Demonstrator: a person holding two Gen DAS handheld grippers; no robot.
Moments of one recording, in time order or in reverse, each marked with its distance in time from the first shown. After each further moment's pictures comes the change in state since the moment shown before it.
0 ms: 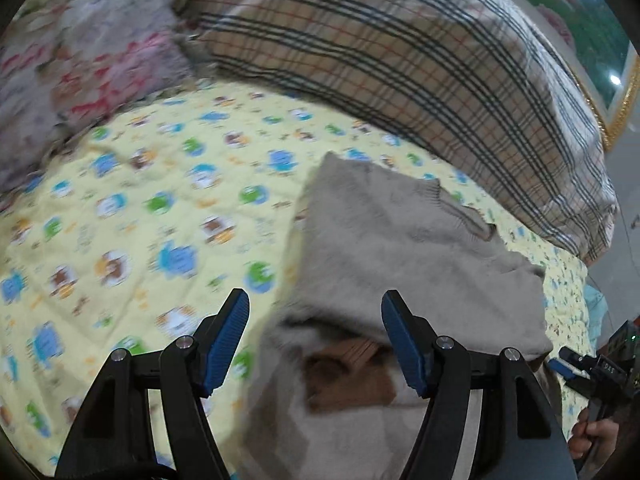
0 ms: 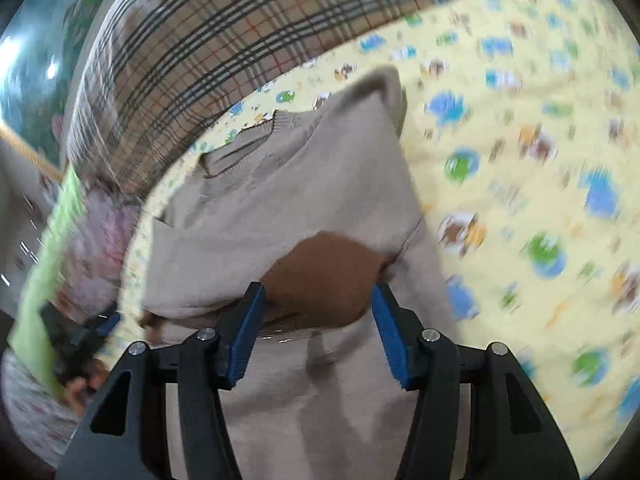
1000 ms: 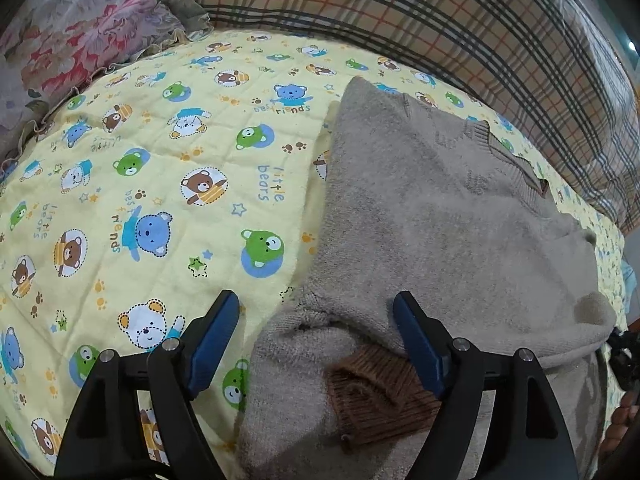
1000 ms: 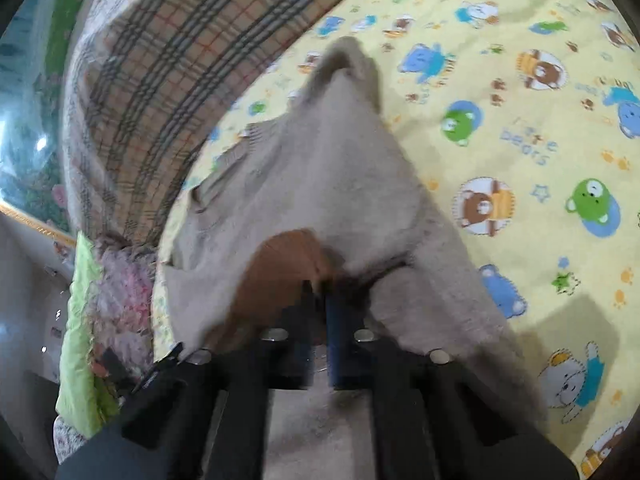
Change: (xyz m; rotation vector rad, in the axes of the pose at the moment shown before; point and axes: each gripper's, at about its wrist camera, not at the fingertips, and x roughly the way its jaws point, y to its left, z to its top) left arm 0.072 0.009 -0.015 0.048 0.120 0.105; right arm 0.025 -0.016 0.010 0.193 -0.031 0.070
